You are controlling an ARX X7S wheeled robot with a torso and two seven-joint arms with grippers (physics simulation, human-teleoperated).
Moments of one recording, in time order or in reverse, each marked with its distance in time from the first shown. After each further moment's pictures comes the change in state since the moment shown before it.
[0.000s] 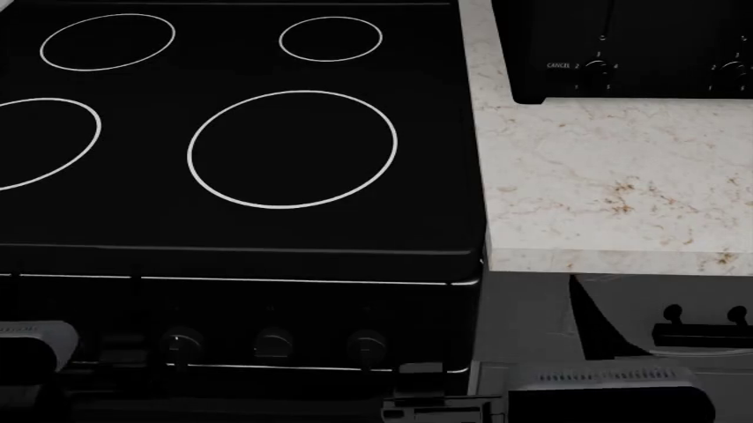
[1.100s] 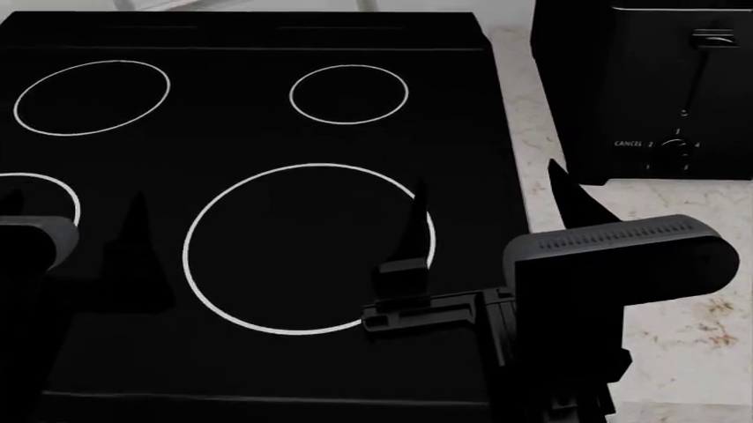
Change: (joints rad) left arm -0.269 -0.045 0.021 0.011 -0.092 -0.263 -0.051; right arm 0.305 0.039 0.019 -0.101 0.147 0.326 -0.058
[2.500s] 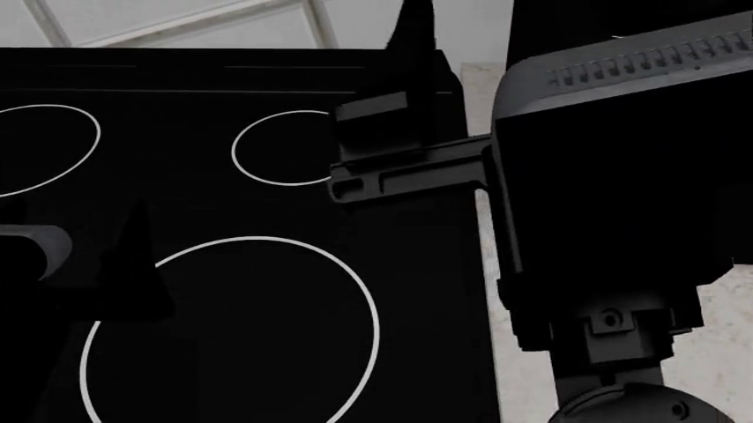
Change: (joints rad) left arm 0.022 -0.033 0.001 0.011 -0.071 0.024 -0.018; right arm 0.527 0.104 -0.073 -0.323 0.170 0.515 0.235
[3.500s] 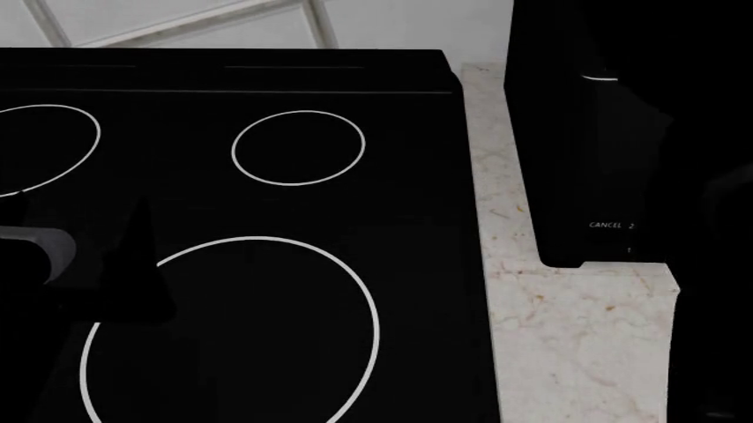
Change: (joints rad) left arm -0.001 -0.033 0.030 0.009 -0.015 0.013 -0.017; right arm 0.734 -0.025 -0.094 0.583 0.156 -0.060 -0.070
